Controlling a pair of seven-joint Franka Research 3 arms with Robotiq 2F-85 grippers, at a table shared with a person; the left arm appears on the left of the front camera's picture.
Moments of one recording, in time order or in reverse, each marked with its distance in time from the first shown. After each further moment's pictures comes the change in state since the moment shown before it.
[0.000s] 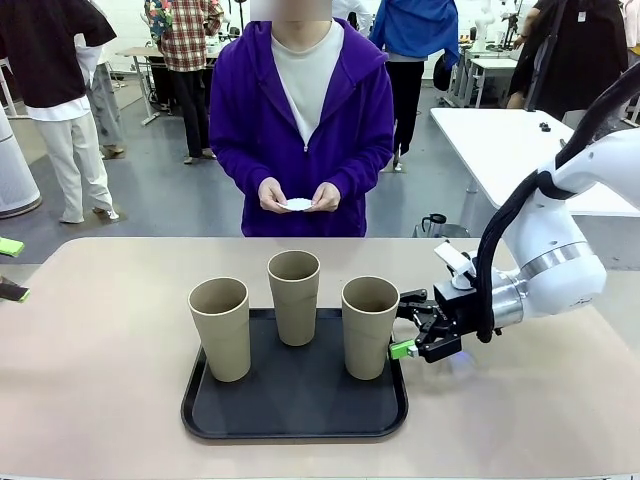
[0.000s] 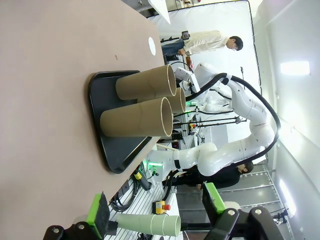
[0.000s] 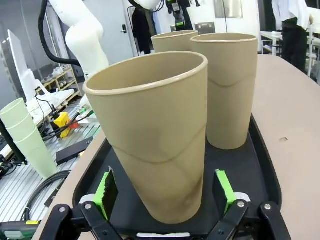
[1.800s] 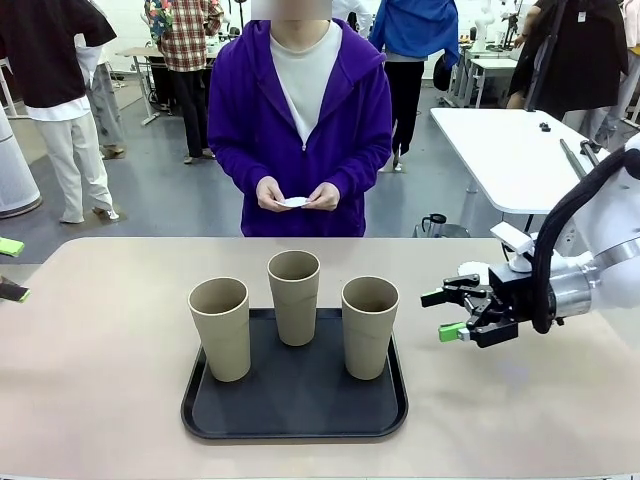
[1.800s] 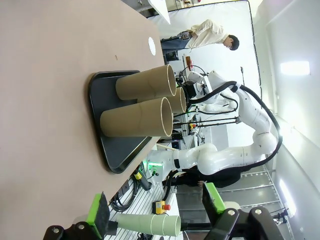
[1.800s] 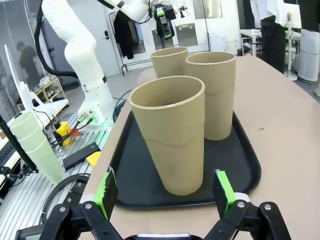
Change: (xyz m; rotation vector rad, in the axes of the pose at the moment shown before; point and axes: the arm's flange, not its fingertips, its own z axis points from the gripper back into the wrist) left arm 0.000 0.000 0.000 0.000 0.000 0.000; right arm 0.026 0.043 0.074 -0.107 -0.011 -0.051
